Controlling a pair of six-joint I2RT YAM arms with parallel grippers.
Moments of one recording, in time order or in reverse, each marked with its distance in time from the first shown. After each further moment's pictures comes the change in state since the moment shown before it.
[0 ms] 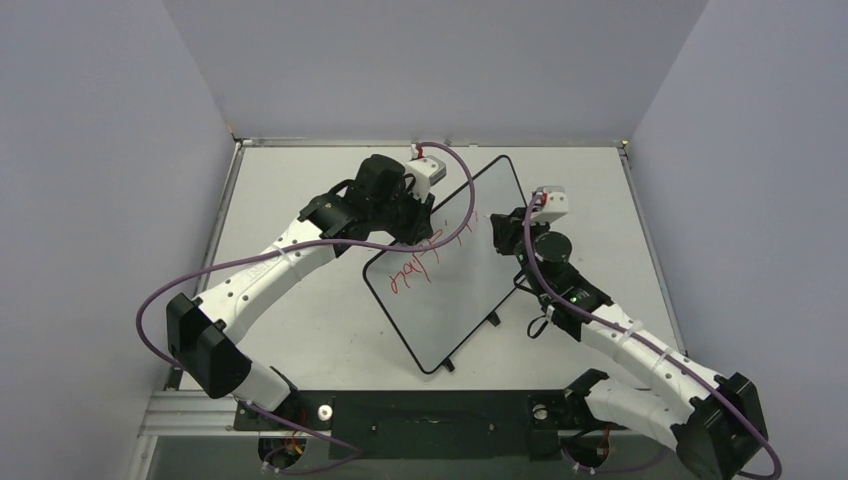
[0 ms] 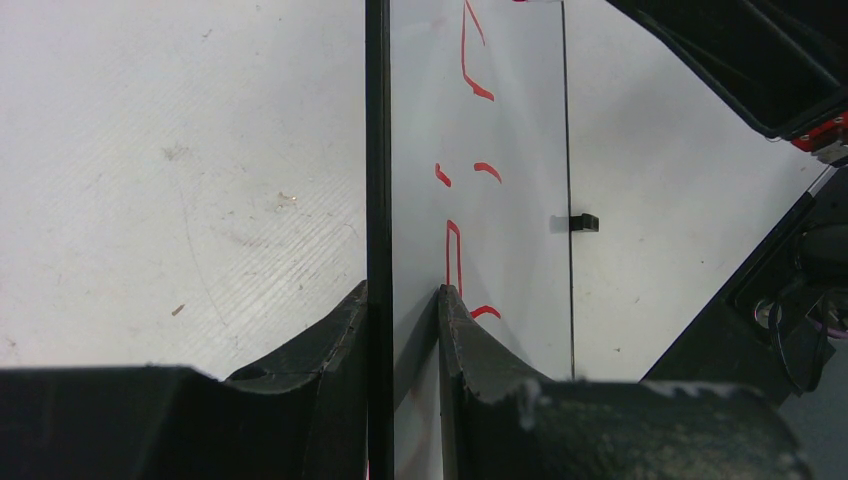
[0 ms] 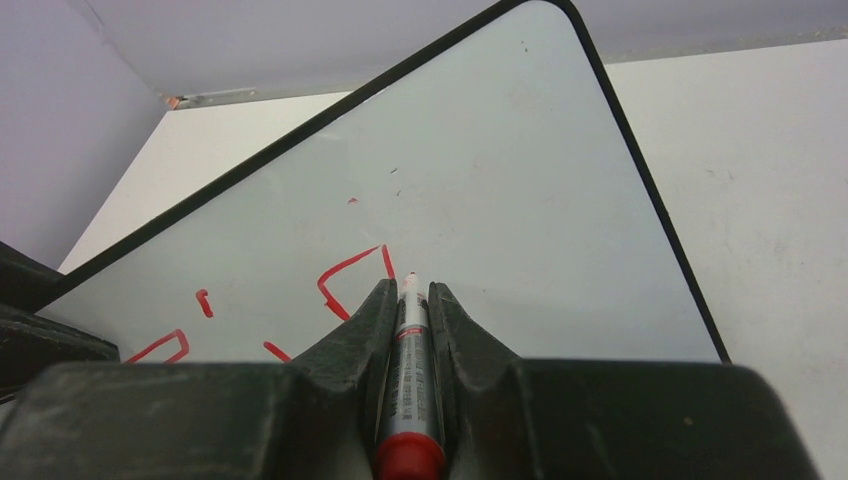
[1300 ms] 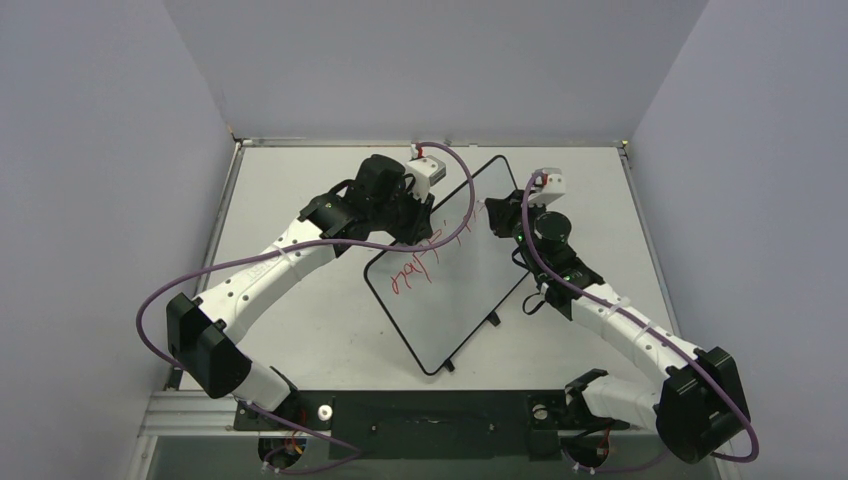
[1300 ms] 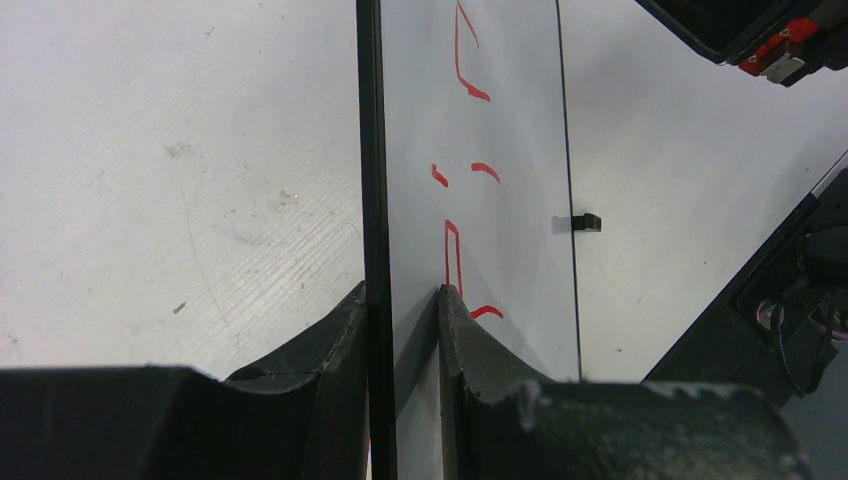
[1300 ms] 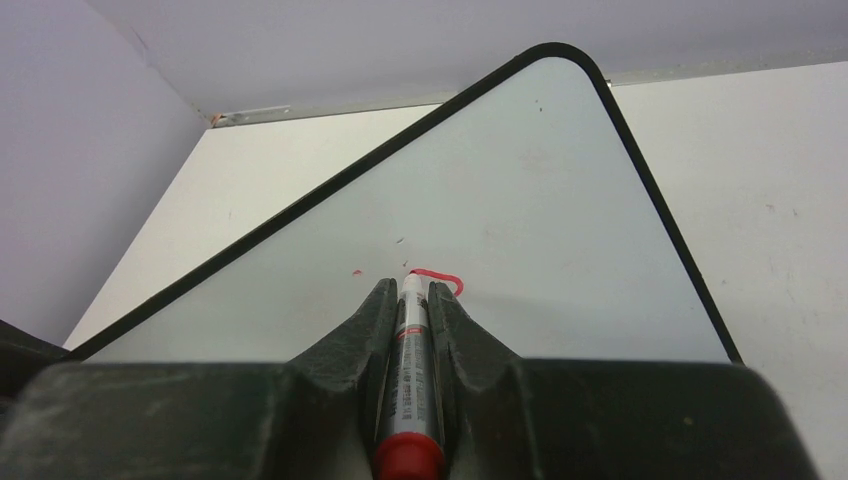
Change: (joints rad) left arm 0.000 0.000 0.000 0.000 -0.004 -0.001; right arm -0.105 0.159 0.066 0.116 -0.170 0.048
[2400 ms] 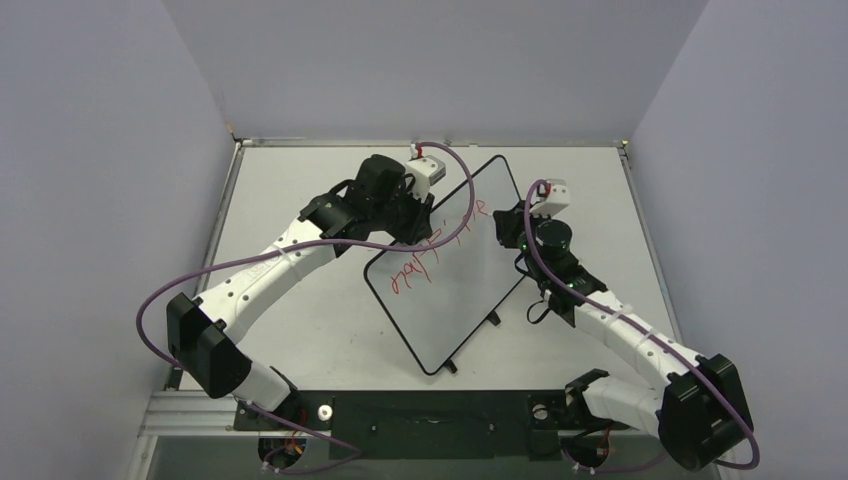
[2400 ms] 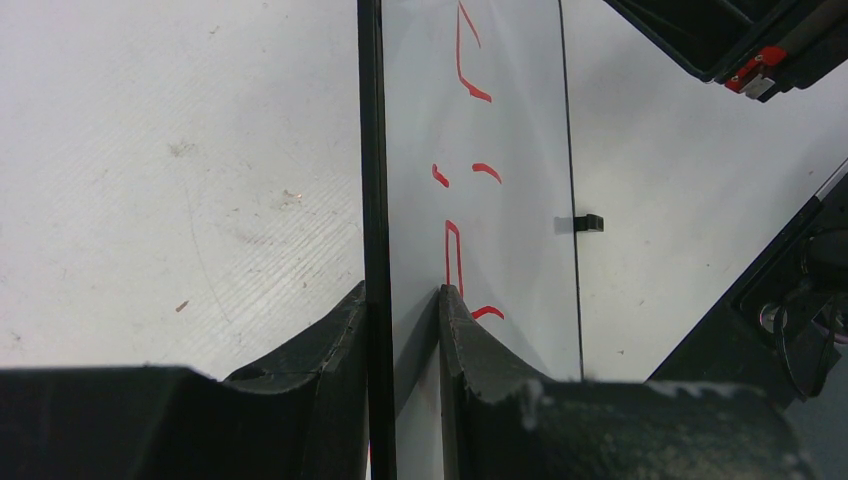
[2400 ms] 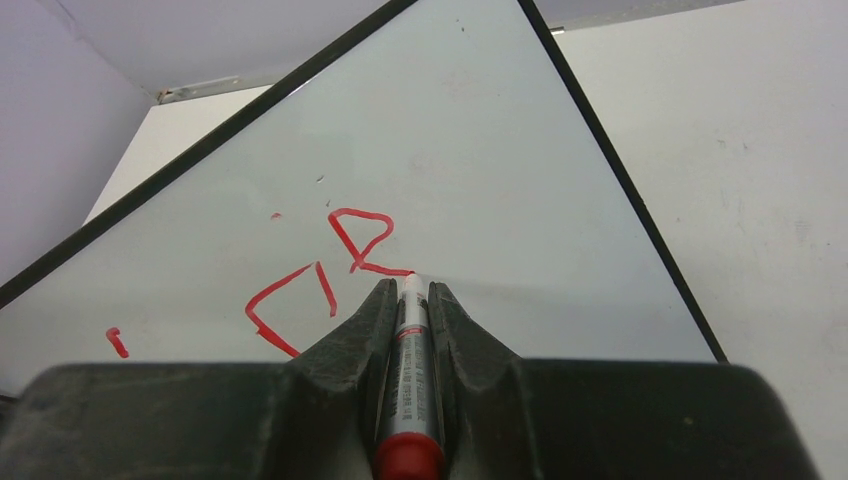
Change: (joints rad) left arm 0.000 0.000 0.000 0.000 -0.009 -0.002; right arm -0.019 -0.039 -0.068 -0.052 0.031 0.016
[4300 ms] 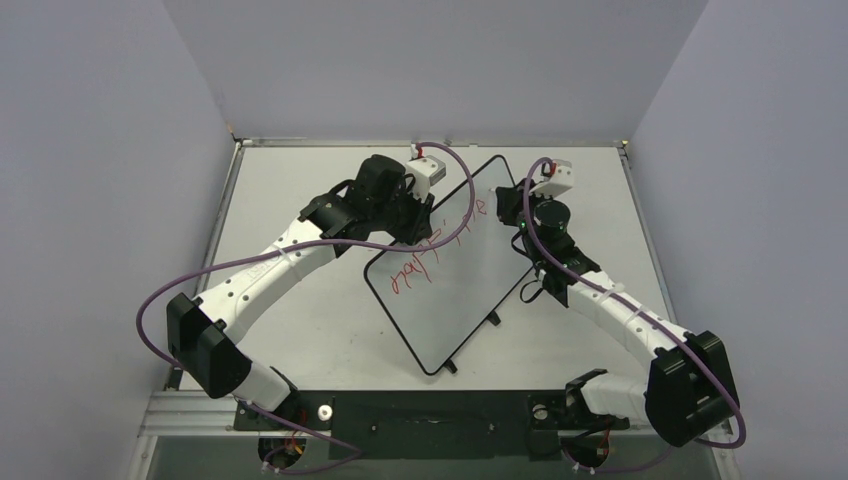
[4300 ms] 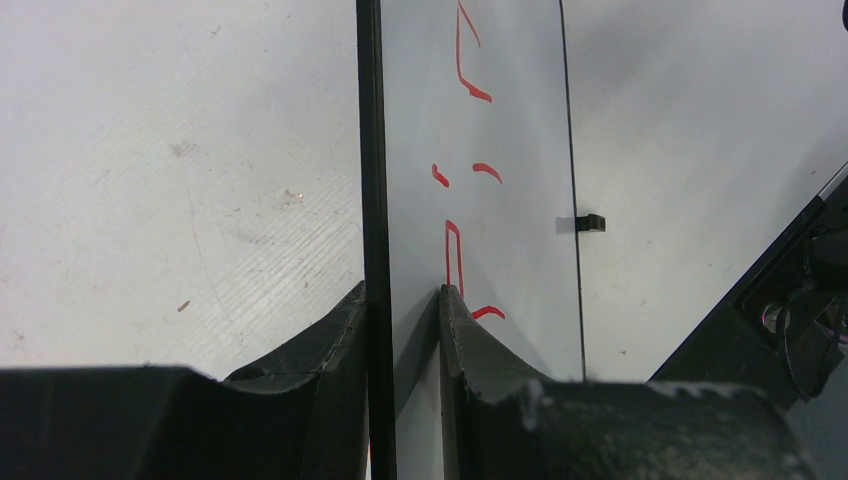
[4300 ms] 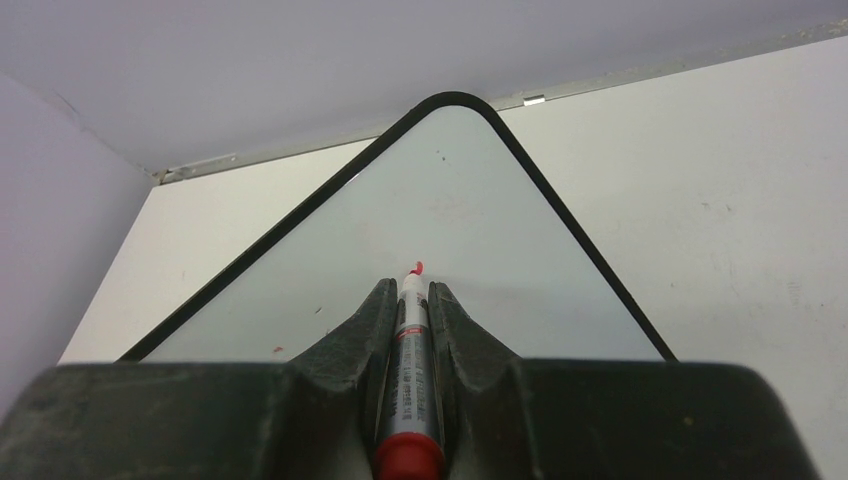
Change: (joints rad) left arm -0.001 0.000 0.000 0.000 -0.002 0.003; right arm -0.038 0.125 0.119 0.067 0.056 0.027
